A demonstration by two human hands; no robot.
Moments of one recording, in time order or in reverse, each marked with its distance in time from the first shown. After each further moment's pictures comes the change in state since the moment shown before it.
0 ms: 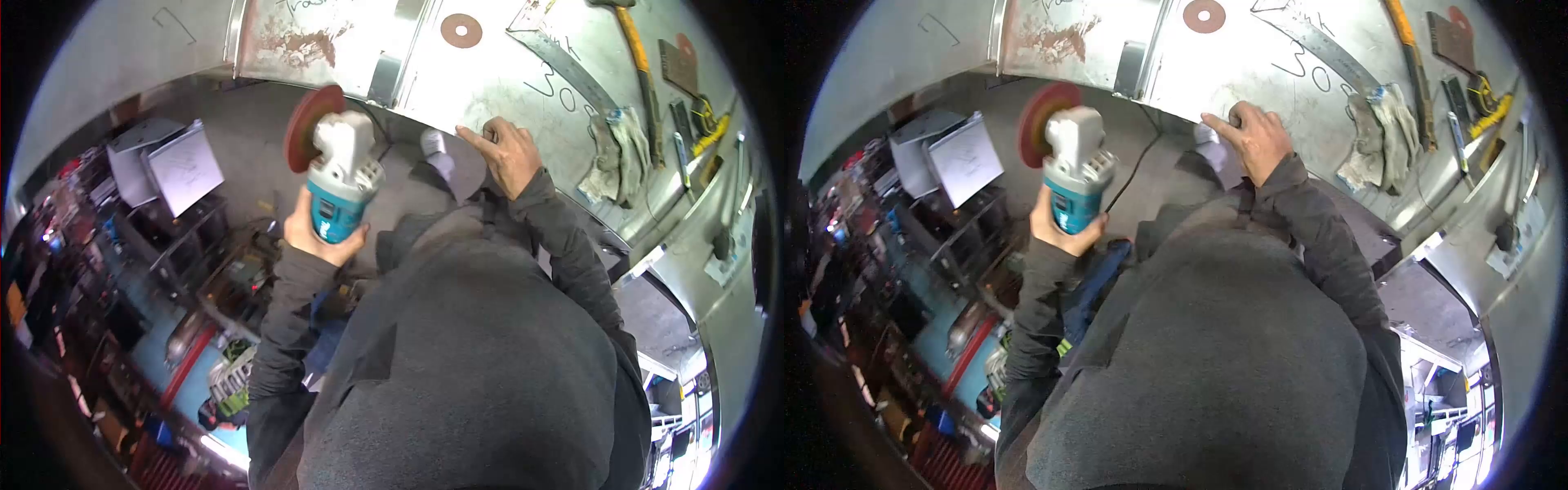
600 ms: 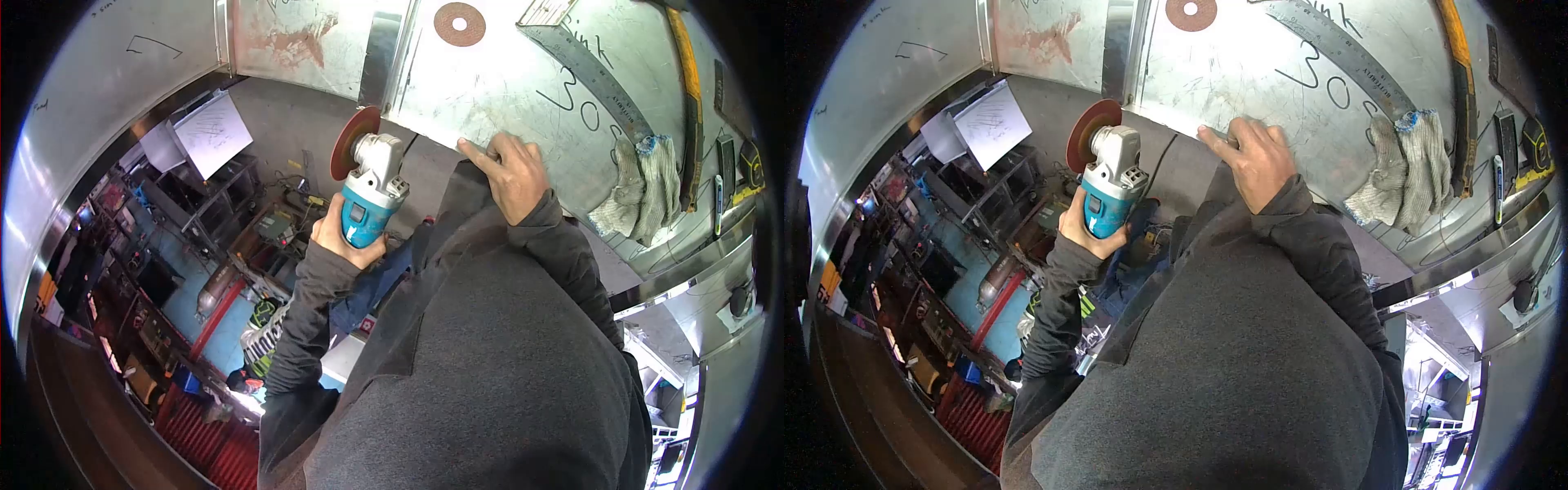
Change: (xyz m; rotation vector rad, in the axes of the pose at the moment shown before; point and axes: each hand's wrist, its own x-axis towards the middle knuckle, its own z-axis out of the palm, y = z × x) left_hand 0.018 0.018 0.038 0.295 -0.154 -0.129; right_hand 0.004 0.009 -0.007 0.179 -0.016 0.004
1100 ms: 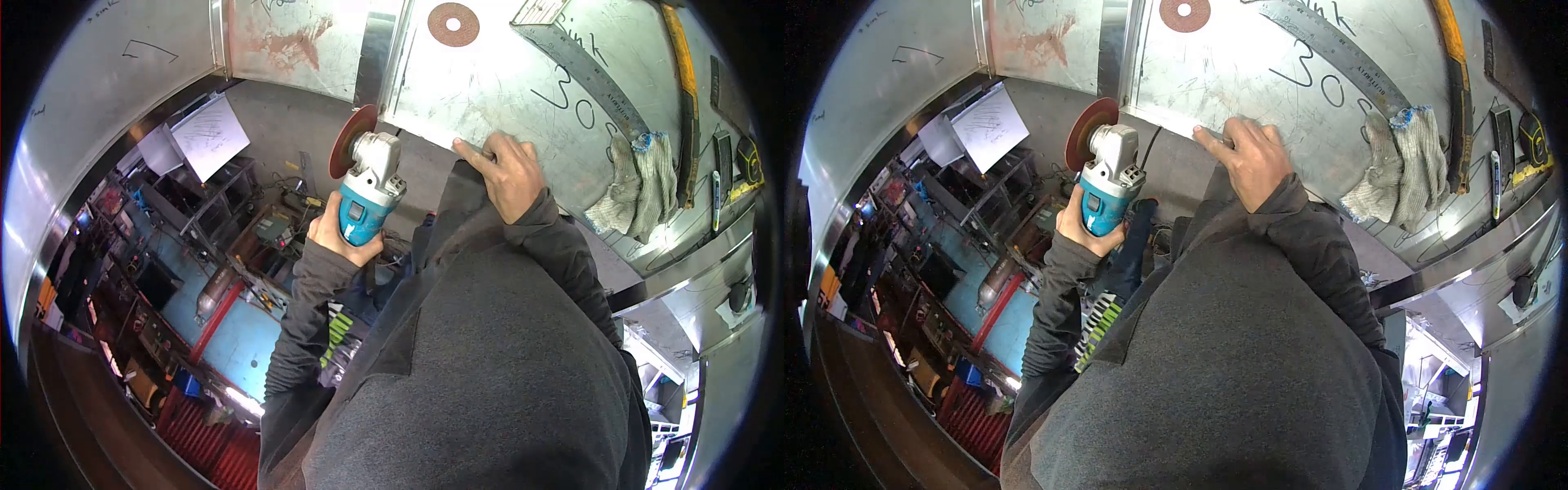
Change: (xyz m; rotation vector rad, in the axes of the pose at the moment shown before) left_hand 0.003 -0.005 0.002 0.043 -0.020 -0.017; right_hand -0.001 0.002 0.003 0.010 0.029 -0.010
